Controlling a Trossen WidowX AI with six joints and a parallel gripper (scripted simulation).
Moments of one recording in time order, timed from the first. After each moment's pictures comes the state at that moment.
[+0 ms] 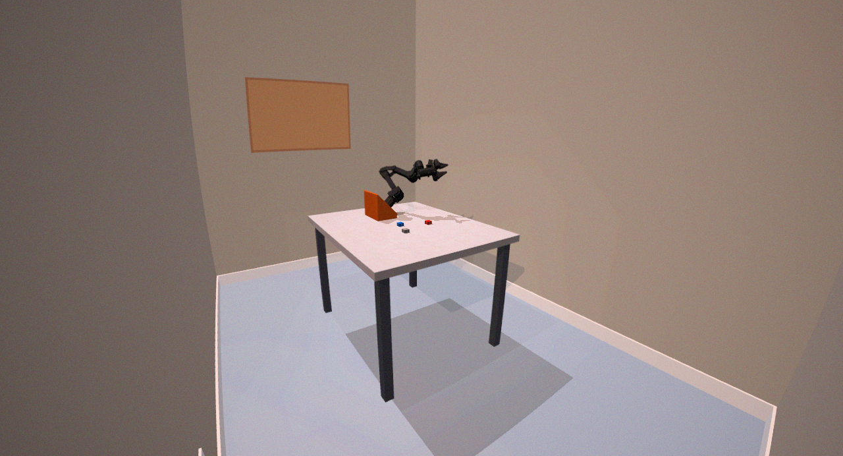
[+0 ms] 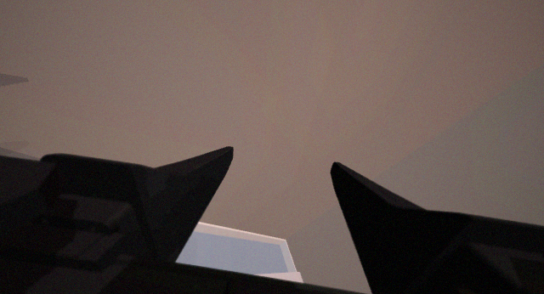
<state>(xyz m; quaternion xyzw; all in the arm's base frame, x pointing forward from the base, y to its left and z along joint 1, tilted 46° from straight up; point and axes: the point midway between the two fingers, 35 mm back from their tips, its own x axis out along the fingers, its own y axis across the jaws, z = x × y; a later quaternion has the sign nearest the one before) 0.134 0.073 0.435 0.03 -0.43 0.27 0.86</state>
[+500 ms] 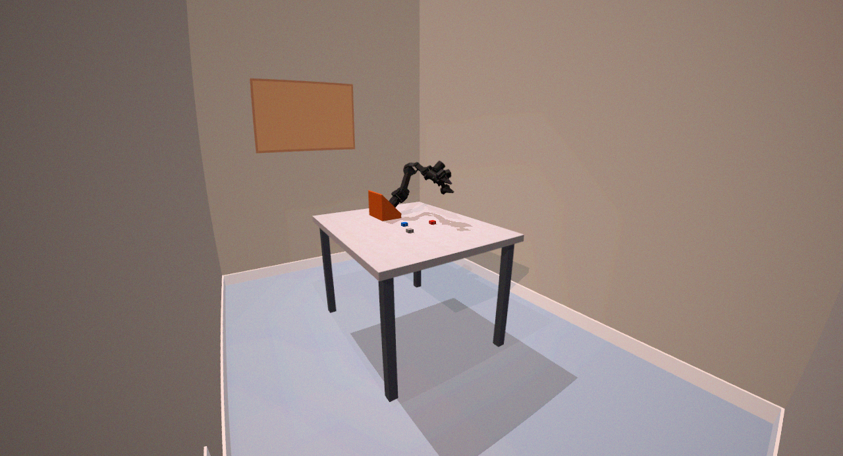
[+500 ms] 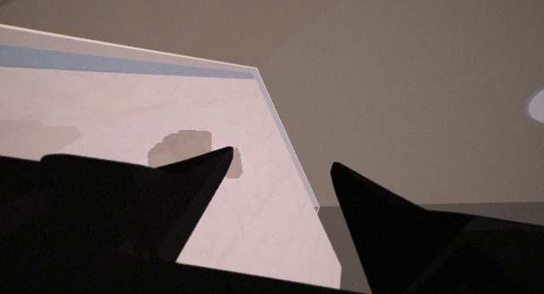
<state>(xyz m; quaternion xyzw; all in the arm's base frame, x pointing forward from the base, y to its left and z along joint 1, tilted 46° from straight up) 0.324 -0.006 0.280 -0.07 0.04 0.11 0.99</state>
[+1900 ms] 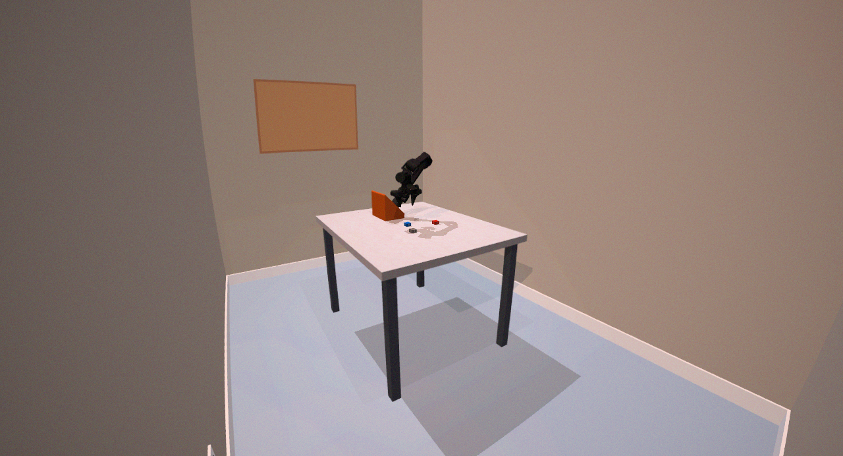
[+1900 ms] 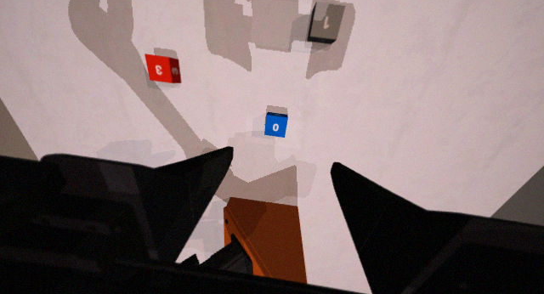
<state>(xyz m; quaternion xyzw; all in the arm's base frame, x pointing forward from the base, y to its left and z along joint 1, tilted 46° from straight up) 0.211 -0.120 0.030 0.33 0.62 0.21 0.68</state>
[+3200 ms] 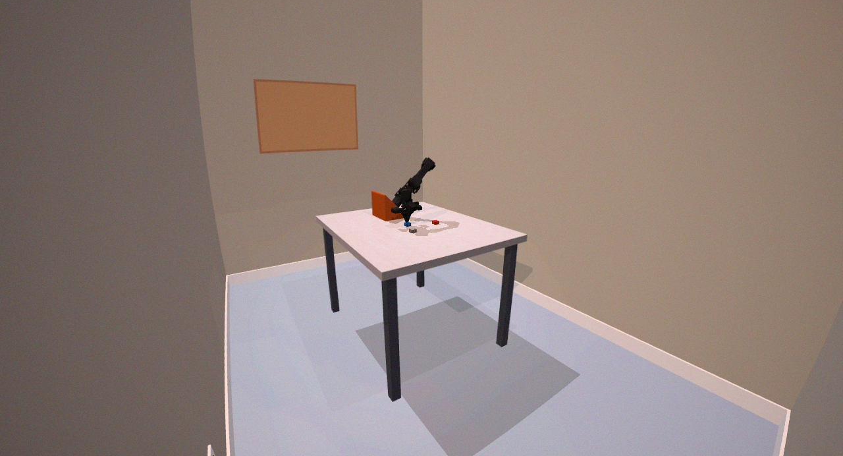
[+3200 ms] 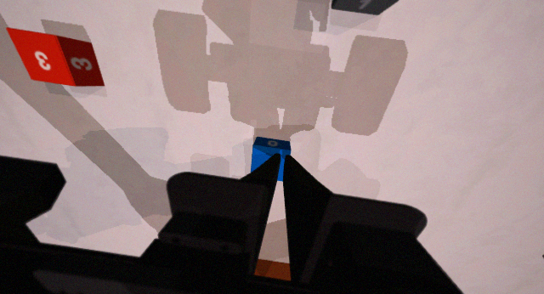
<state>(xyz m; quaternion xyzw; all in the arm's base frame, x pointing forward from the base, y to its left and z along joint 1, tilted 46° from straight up) 0.228 -0.050 -0.041 0.33 0.62 0.21 0.68</state>
